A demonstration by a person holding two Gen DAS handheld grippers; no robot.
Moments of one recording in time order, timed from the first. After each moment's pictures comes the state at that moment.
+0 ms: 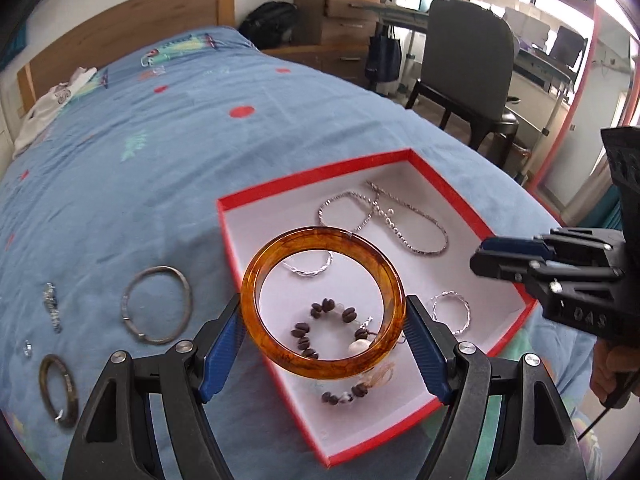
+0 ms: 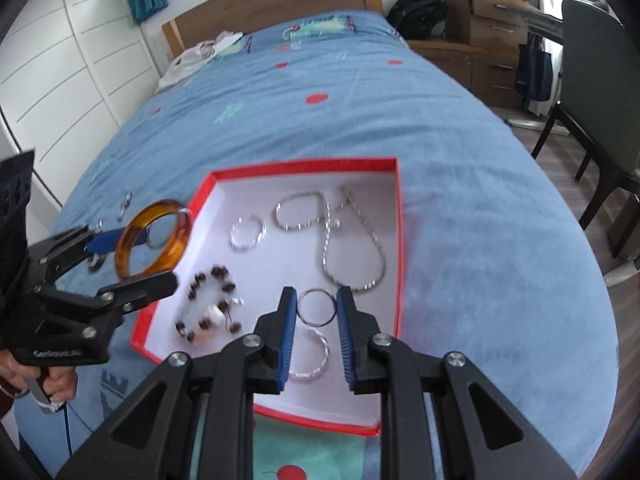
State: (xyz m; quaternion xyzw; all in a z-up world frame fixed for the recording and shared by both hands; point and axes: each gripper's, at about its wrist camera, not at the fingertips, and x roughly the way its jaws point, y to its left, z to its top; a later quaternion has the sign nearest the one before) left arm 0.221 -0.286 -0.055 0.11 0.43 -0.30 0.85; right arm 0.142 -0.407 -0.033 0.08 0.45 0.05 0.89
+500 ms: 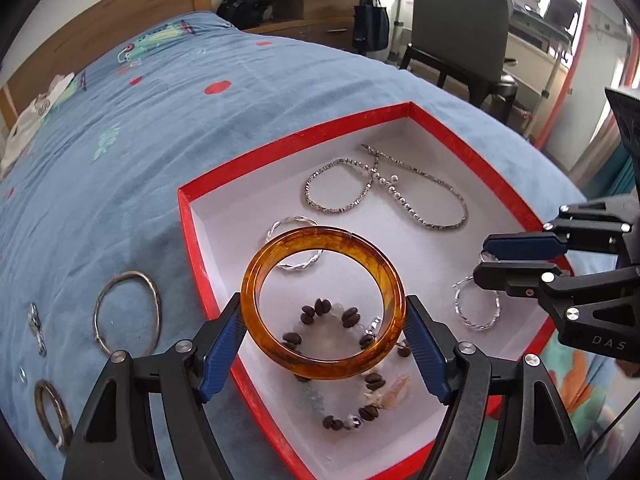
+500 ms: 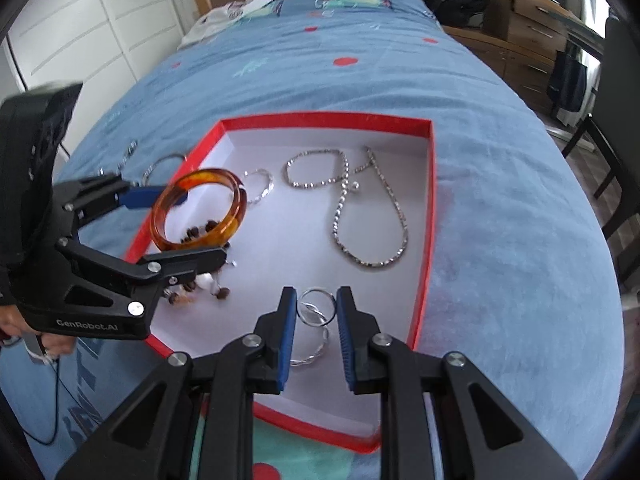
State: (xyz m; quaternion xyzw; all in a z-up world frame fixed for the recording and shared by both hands) left arm 0.234 -0.310 -0.086 0.17 0.45 -0.30 0.82; right arm 0.158 -0.397 -0.060 0.02 0.49 0.09 0.87
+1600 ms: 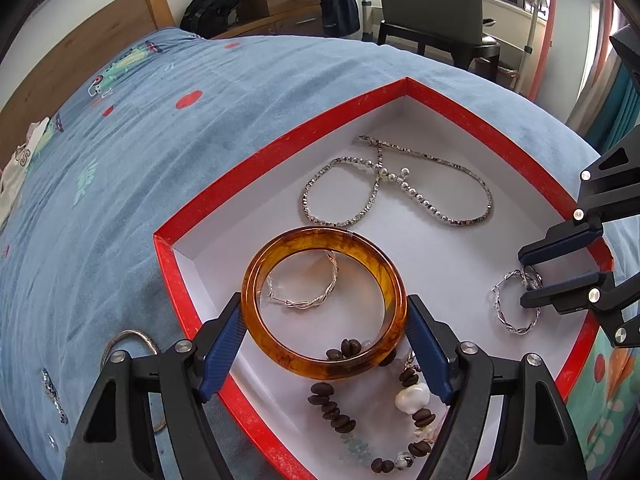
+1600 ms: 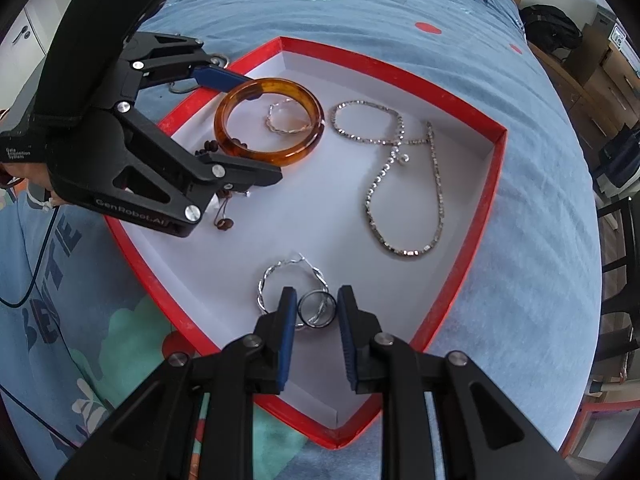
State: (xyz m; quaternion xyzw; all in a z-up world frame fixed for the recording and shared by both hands) left arm 0.256 -0.325 -0.104 0.24 0.44 -0.33 0.80; right arm 0.165 -0.378 -0.074 -0.13 0.56 0.18 0.80
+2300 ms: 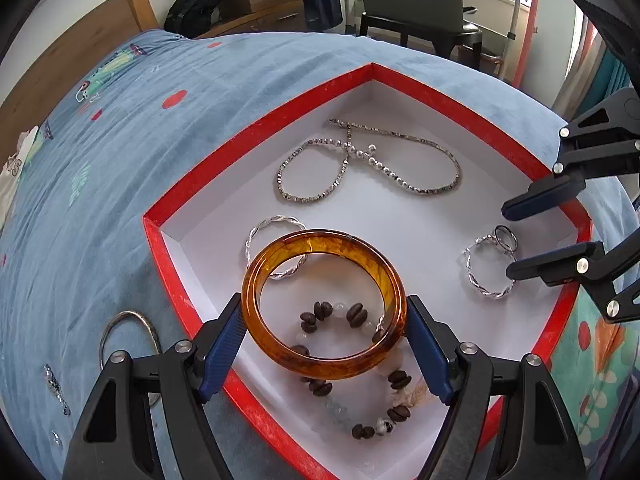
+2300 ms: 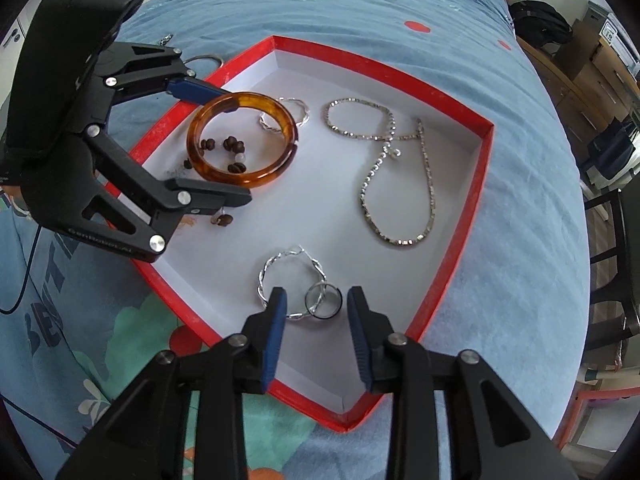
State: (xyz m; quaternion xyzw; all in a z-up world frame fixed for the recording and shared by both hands) left arm 0.237 -0.323 -0.099 0.26 0.44 -0.35 0.78; right arm 0.158 -0.375 -0.064 -0.13 0.56 0.16 0.80
